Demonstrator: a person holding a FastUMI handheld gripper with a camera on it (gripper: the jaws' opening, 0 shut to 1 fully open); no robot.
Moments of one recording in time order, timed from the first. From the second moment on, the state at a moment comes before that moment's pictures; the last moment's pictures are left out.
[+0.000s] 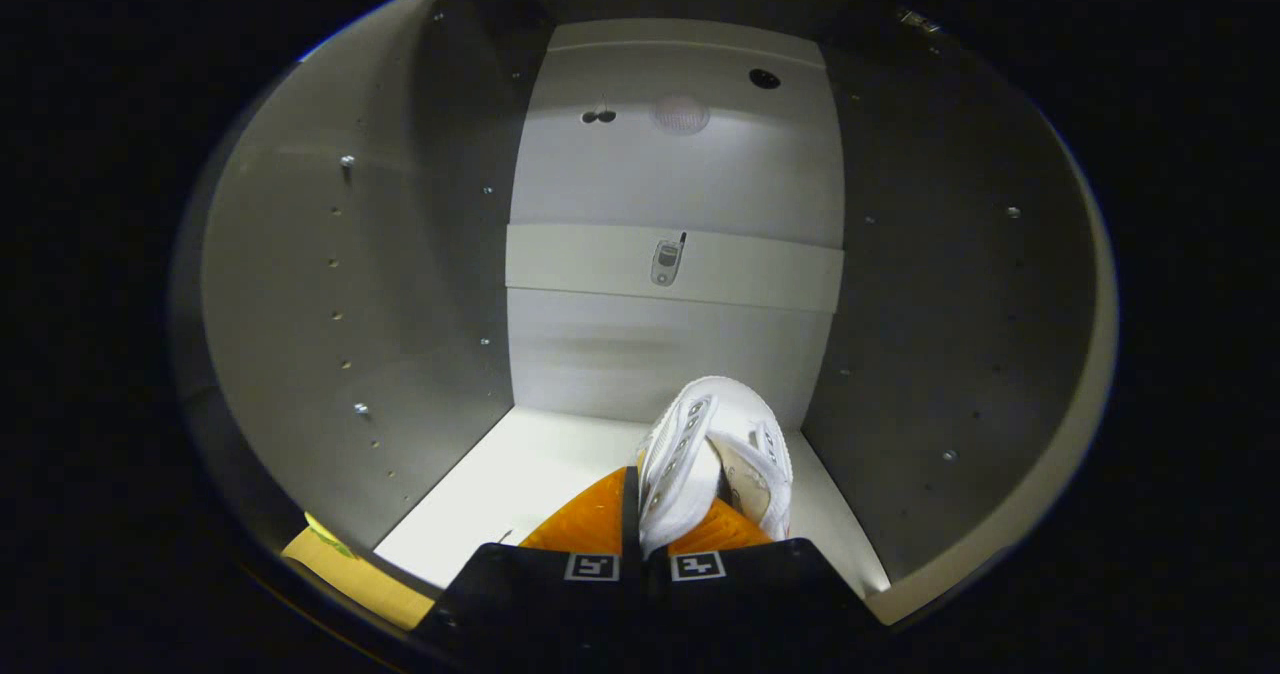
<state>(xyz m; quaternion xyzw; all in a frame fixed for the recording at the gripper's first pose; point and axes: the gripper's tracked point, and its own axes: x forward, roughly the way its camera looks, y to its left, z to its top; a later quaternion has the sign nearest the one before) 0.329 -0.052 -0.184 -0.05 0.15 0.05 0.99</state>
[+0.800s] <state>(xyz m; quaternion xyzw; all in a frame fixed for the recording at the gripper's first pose) 0.381 -0.050 -0.229 -0.01 0.19 0.05 0.98</state>
